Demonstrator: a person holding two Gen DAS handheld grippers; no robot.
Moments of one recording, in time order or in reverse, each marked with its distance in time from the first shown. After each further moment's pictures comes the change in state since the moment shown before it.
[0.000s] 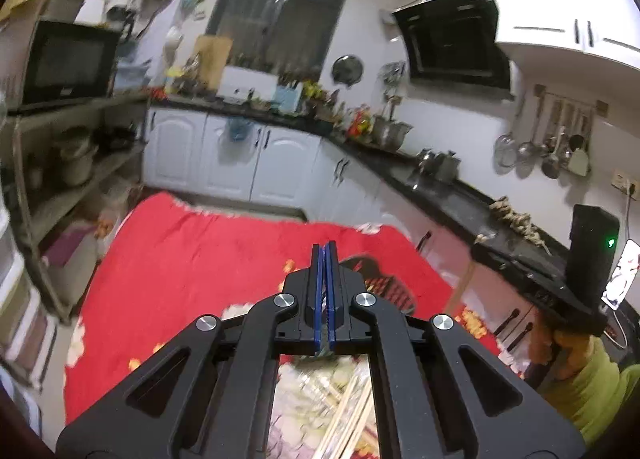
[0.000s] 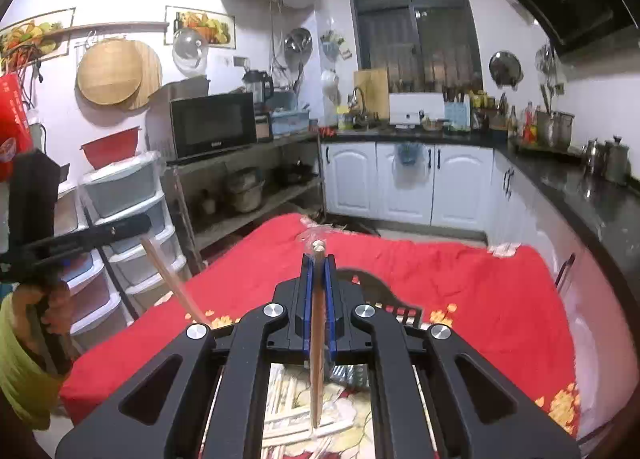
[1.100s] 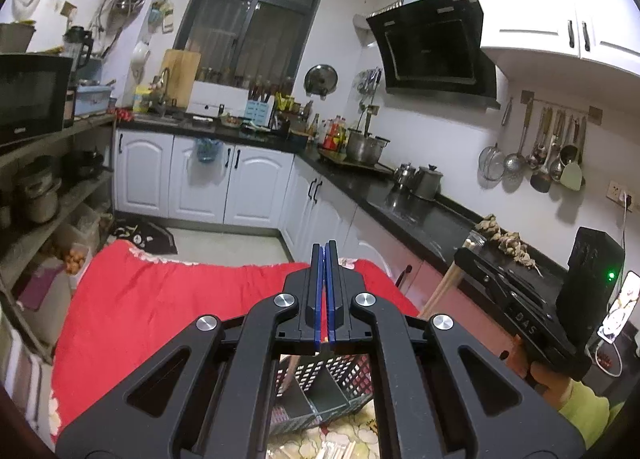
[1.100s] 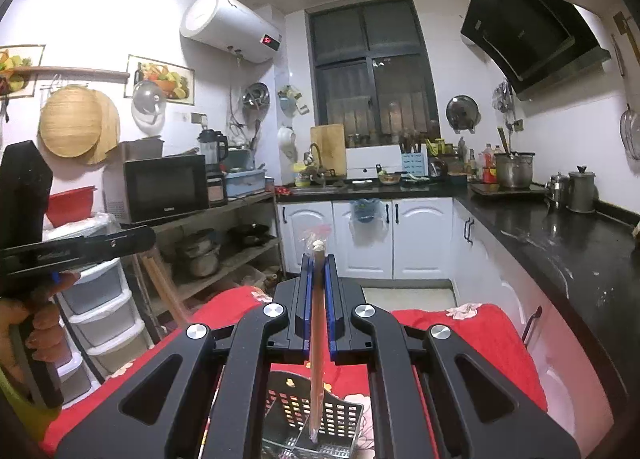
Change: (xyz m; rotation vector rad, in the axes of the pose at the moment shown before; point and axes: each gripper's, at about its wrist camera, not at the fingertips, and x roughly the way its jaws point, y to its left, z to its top) left arm 0.082 -0.034 0.069 0.028 -0.007 -0.069; right arm 0.024 -0.053 0.043 0.054 -0.178 -0.149
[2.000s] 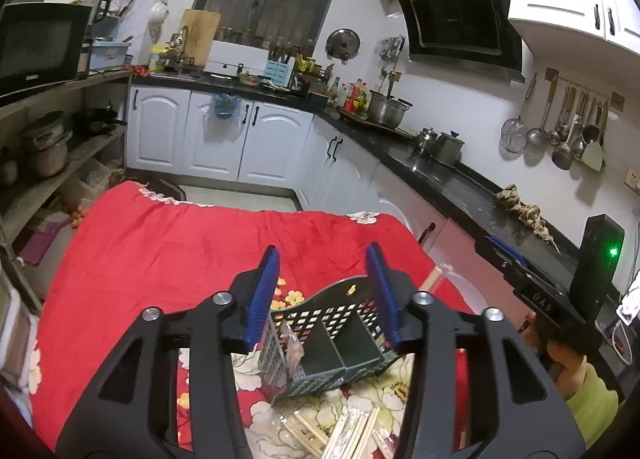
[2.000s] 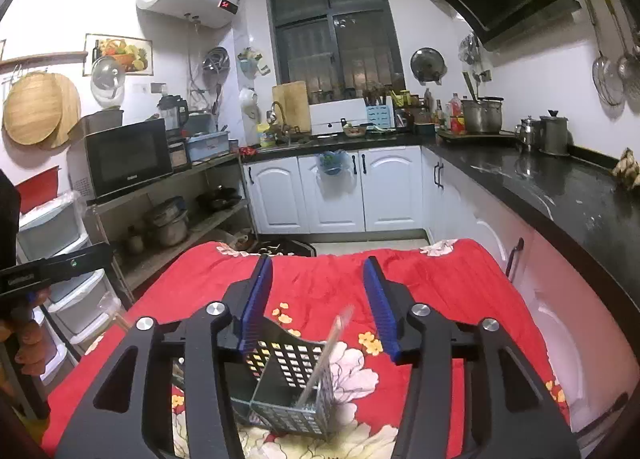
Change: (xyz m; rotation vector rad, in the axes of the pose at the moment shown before) left arm 0.014 0.033 -0.063 -0.051 0.103 0.058; right arm 0.009 -0.031 -0.065 0.086 0.144 -0.103
